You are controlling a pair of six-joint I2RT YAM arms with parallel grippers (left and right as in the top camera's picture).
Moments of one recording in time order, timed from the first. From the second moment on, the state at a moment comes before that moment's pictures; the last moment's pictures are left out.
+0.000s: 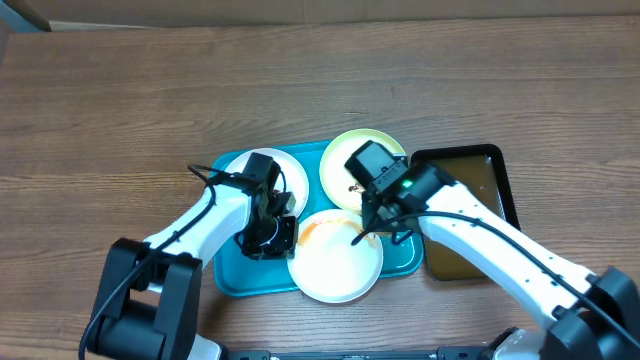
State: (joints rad) left arm -0.30 1.67 0.88 -0.85 0.37 -0.27; right arm 0.68 1.59 1.21 -1.04 0.11 0.68
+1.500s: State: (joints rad) left arm -0.35 1.33 1.01 -1.17 -0.17 -0.32; right arm -0.01 1.57 1.02 -1.01 -0.14 0.30
